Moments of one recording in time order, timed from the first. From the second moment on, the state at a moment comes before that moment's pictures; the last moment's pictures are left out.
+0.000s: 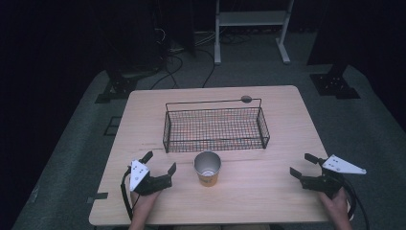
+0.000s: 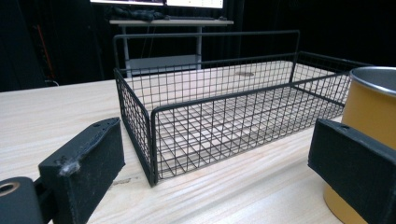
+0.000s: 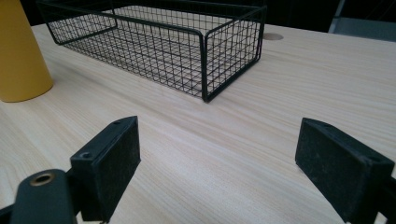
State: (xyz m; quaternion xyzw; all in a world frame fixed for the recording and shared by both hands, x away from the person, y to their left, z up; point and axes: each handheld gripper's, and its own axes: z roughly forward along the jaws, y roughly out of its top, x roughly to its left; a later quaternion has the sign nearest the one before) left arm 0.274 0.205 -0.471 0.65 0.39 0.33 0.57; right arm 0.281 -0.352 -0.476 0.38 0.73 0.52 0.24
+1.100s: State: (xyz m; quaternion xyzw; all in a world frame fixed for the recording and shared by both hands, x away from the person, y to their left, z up) left arm 0.259 0.177 -0.465 0.70 0.29 0.29 0.58; right arm 0.282 -0.351 -0.476 0.38 0.73 0.51 0.24
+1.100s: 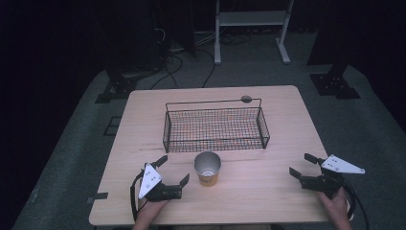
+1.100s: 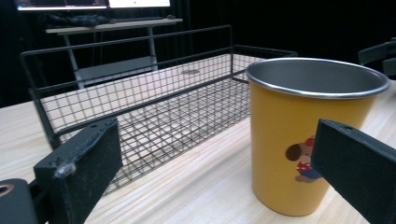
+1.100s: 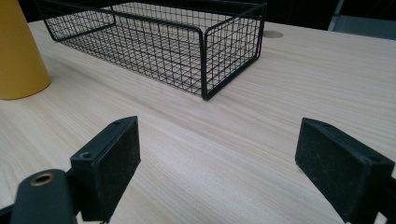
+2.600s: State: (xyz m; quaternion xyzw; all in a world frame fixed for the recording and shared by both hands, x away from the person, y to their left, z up) left arm 0.273 0.126 -0.475 0.76 0.24 0.20 0.57; right arm 0.282 -0.350 -0.476 0.38 0.73 0.51 0.24
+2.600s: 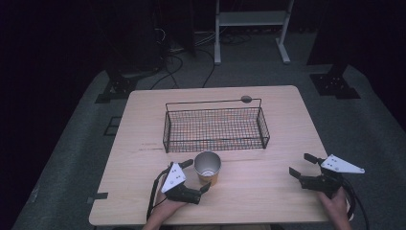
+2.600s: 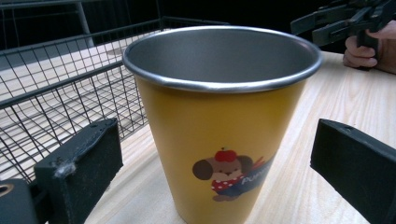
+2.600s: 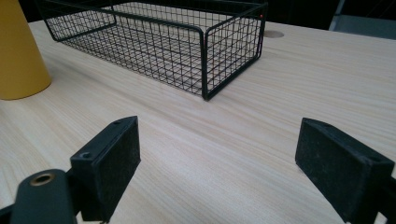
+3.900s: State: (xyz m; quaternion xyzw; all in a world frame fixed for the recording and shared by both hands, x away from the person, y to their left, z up) left arm 0.296 0.097 -0.449 0.75 0.23 0.21 0.58; right arm 0.282 -0.350 -0.476 0.38 0.73 0.52 0.24
